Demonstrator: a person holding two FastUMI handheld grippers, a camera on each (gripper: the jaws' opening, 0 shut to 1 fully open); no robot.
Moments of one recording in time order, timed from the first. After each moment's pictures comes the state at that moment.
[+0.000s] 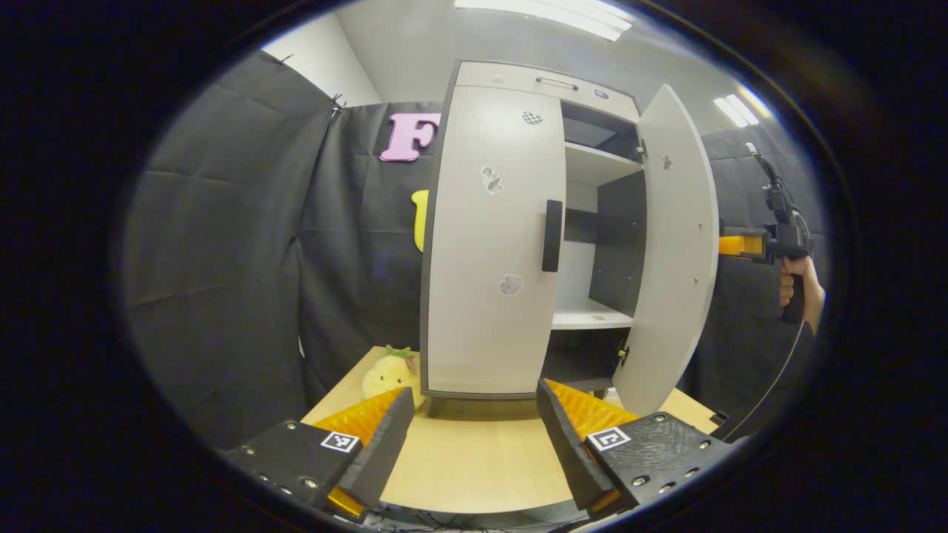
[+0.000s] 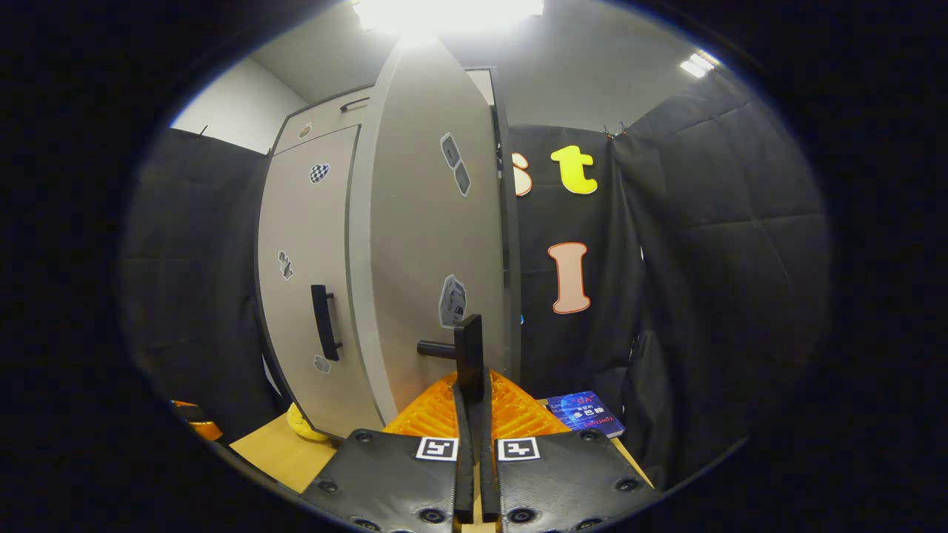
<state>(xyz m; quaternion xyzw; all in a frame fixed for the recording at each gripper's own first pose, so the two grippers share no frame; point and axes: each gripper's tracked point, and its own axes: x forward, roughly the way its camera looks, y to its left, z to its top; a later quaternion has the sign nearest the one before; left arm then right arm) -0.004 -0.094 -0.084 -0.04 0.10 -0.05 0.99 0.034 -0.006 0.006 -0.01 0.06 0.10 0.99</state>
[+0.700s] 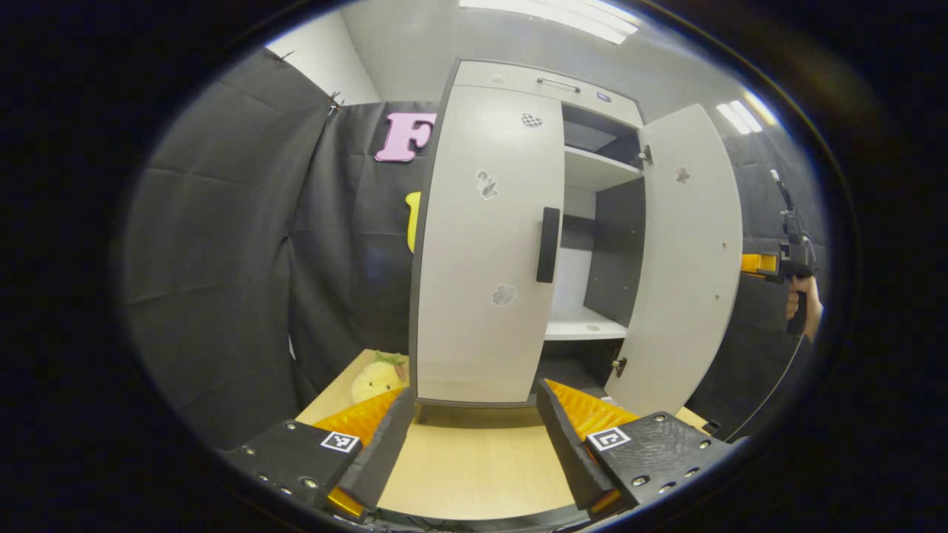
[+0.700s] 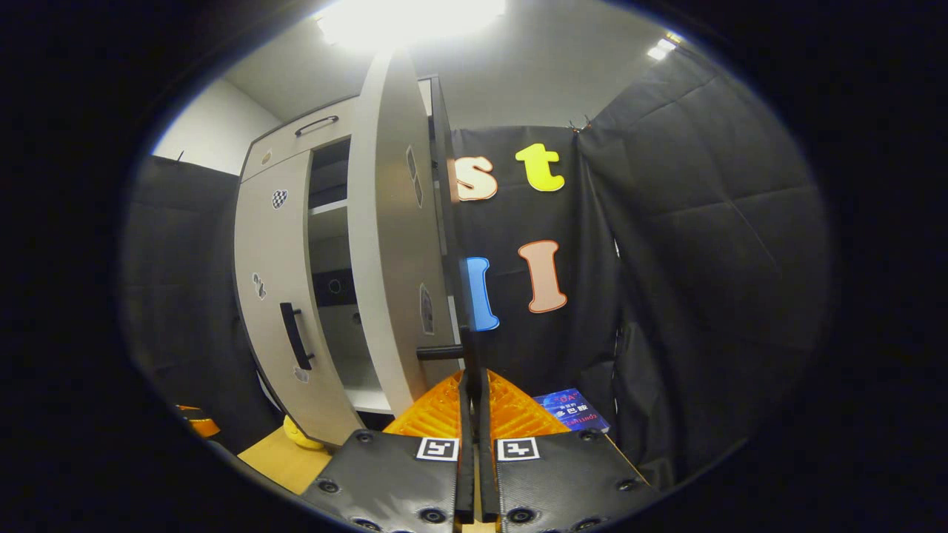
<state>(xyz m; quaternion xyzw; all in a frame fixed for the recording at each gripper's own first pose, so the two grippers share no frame) 0.018 -0.100 -0.071 -0.05 0.10 -0.06 0.99 0.036 -0.068 0.013 0.04 0.05 0.07 1.00</state>
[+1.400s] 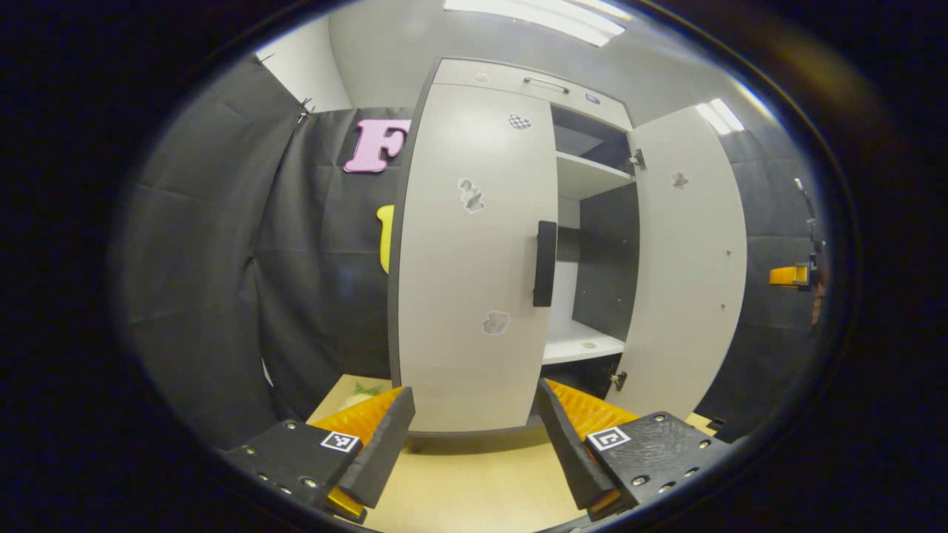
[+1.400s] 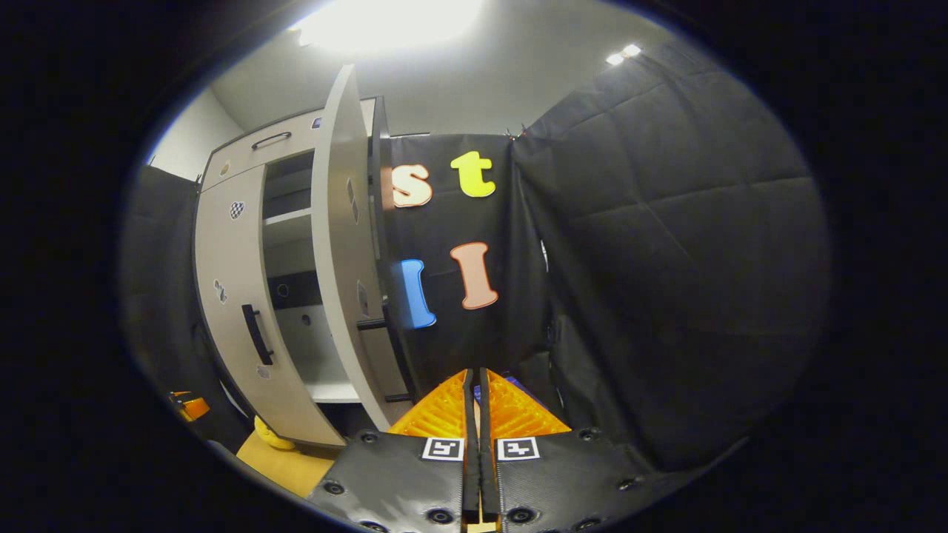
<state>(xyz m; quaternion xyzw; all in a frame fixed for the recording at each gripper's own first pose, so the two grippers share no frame) 0.096 -0.100 -0.044 -0.04 0.06 -0.12 0.99 -0.045 -0.151 0.025 0.04 0.05 -0.07 1.00</state>
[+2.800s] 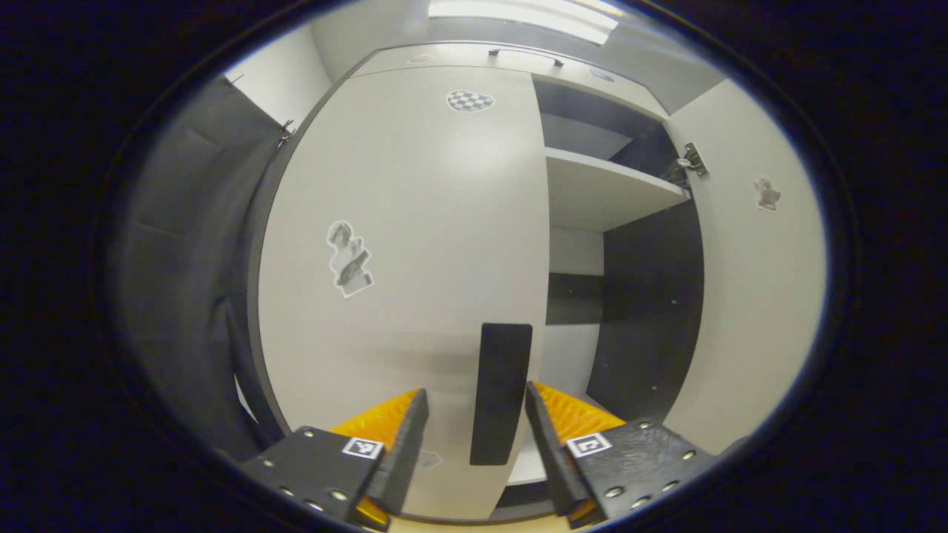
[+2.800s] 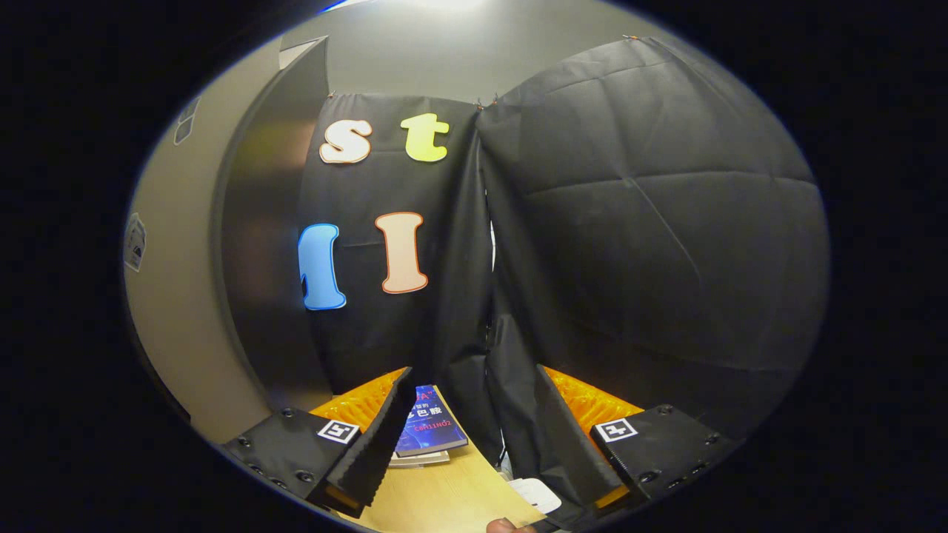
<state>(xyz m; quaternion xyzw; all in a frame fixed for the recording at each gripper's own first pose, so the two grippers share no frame) 0.296 -0.236 0.043 -0.04 0.00 -0.06 1.00 0.132 -0.297 -0.051 -0.01 0.10 -0.13 0.99</state>
